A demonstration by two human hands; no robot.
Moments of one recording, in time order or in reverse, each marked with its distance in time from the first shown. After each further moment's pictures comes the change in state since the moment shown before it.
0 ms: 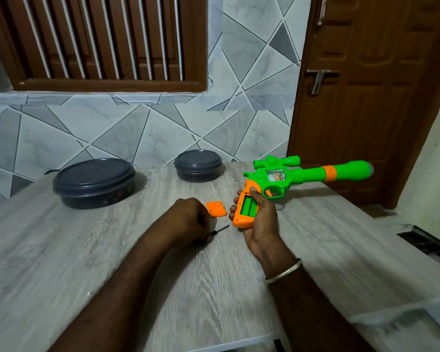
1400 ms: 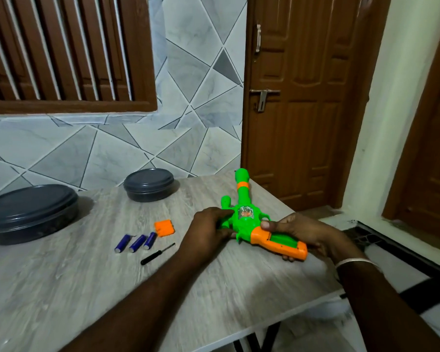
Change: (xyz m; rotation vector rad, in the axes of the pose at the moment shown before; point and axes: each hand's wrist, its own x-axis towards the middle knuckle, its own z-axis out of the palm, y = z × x) left_hand 0.065 0.098 0.101 -0.295 0.345 0.406; right_hand -0.043 -0.175 -0.135 -1.091 -0.075 0.233
